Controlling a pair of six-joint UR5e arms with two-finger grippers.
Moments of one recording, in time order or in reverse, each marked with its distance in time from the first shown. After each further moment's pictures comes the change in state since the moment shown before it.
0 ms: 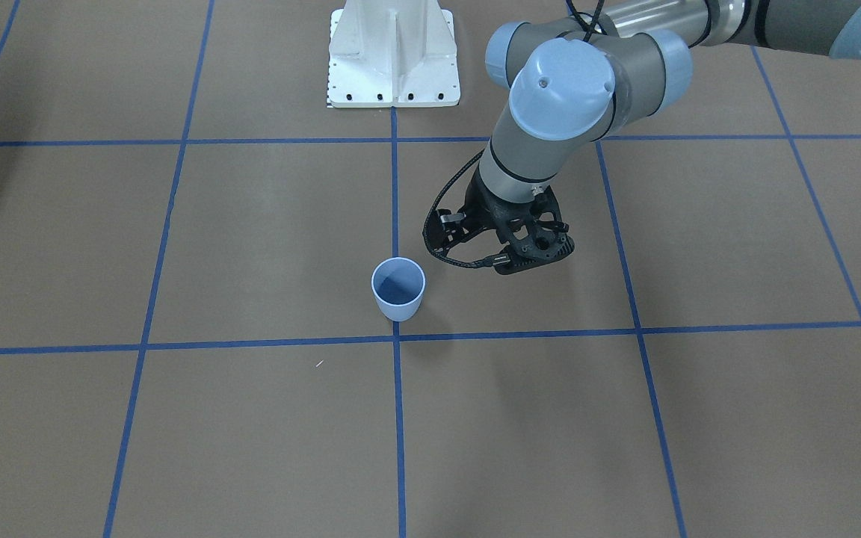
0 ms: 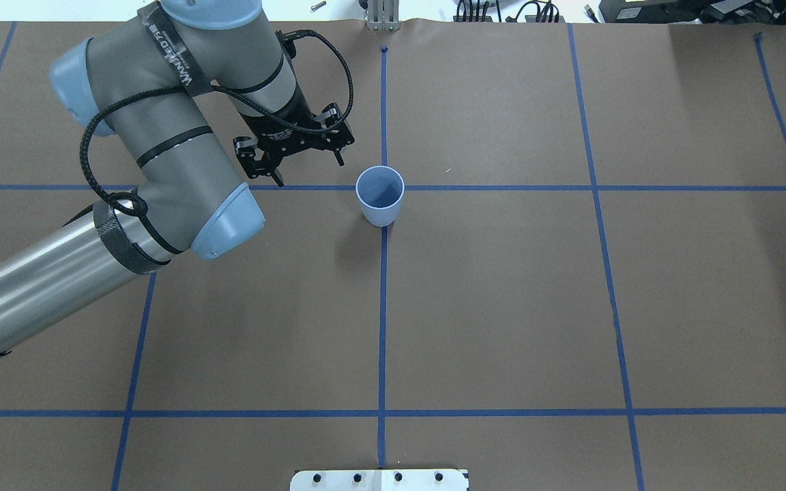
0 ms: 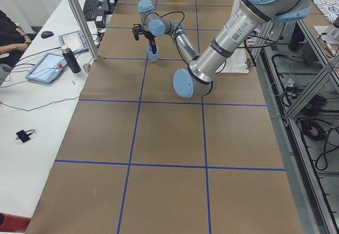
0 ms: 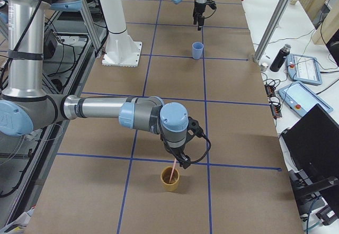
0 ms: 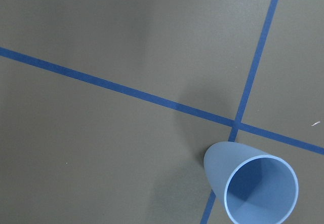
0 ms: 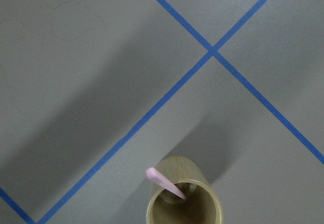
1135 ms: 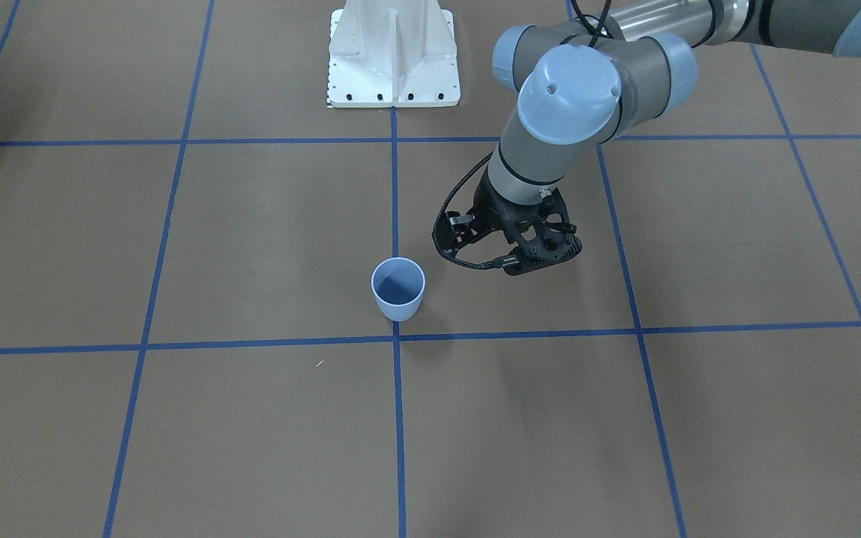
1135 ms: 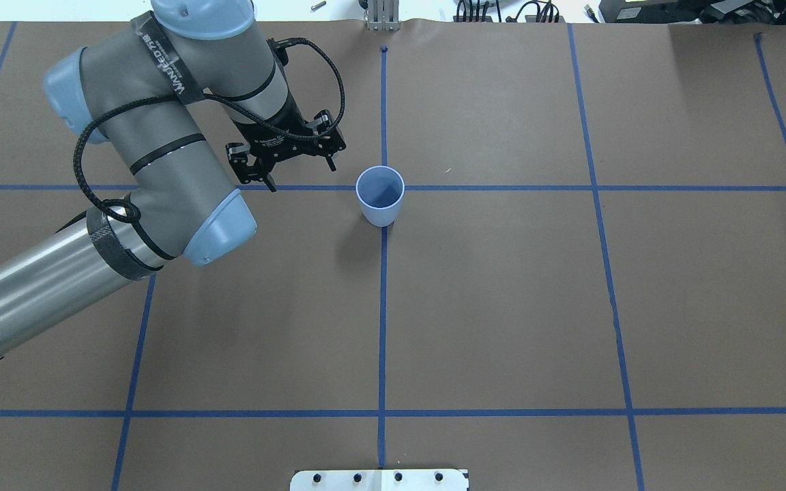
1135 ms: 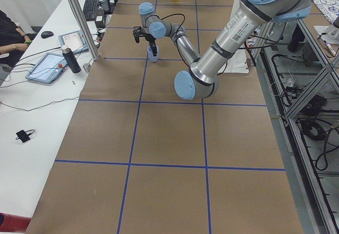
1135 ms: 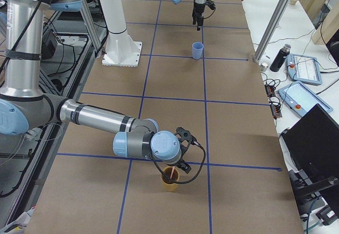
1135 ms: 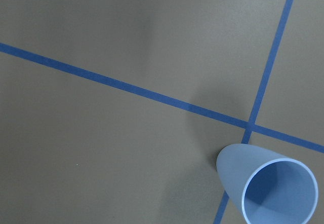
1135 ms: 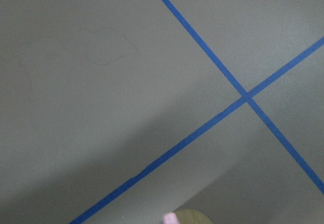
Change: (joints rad) left arm 0.002 0.024 -0.009 -0.002 0.004 0.000; right arm -0.023 -0.028 -0.137 0.276 0.215 -0.034
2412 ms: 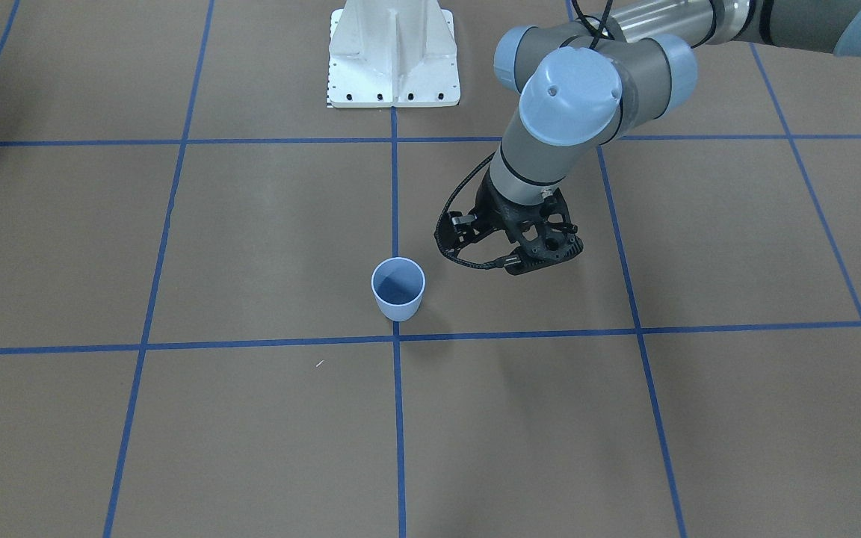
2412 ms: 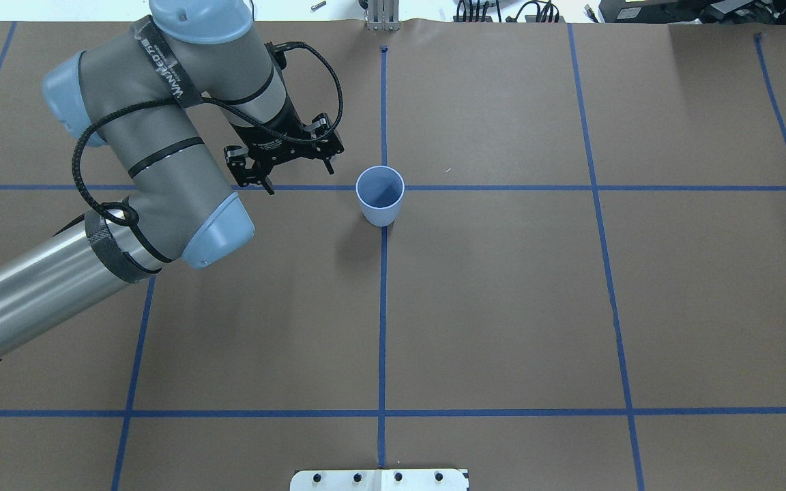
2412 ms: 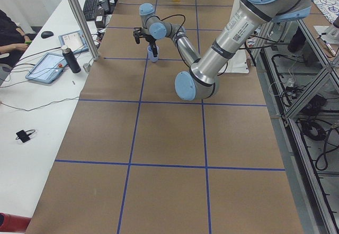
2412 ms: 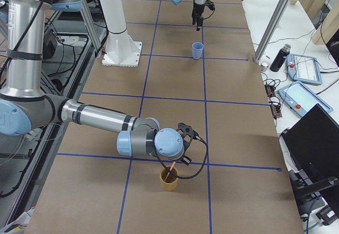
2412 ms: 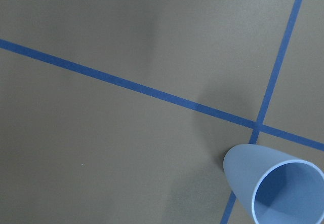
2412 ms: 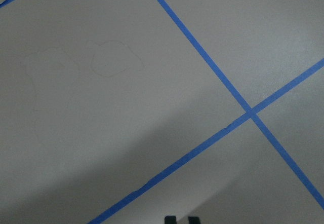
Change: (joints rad) left arm 0.003 0.008 -0.007 0.000 0.000 -0.001; right arm -0.011 0.011 0.001 0.017 0.022 0.008
